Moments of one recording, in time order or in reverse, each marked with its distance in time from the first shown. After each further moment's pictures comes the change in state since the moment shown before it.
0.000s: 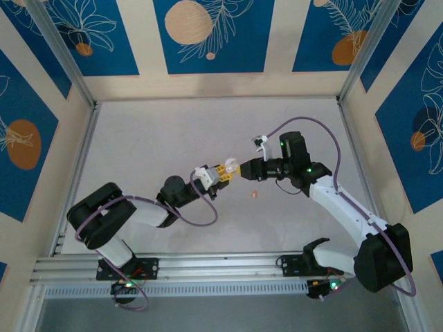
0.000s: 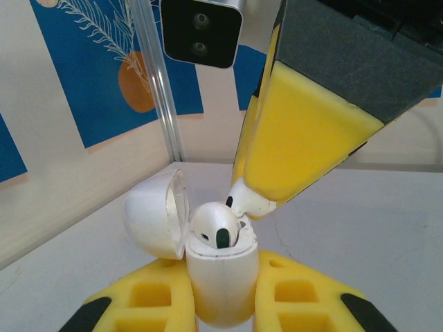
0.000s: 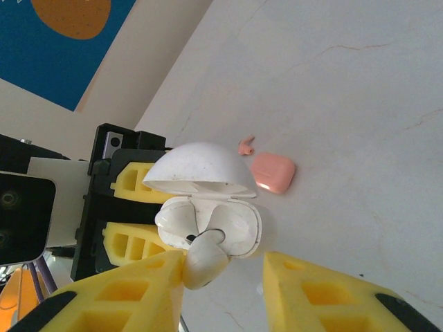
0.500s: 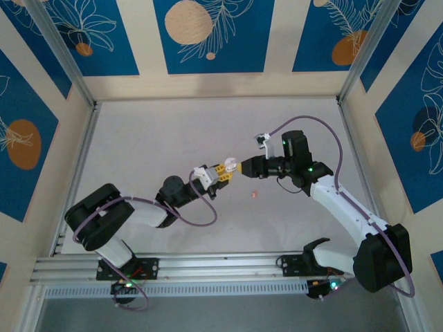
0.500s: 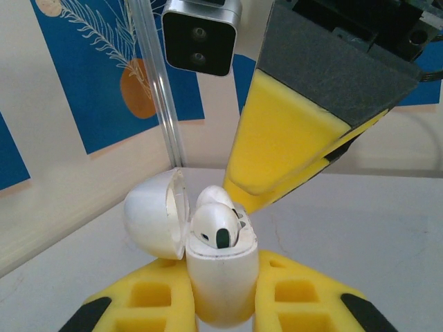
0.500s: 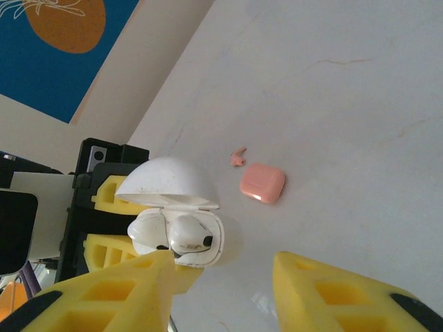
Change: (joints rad) left arm 0.000 -0.018 -0.004 0.001 0.000 0.000; right arm -0.021 0.000 0.000 0.026 0.010 0.008
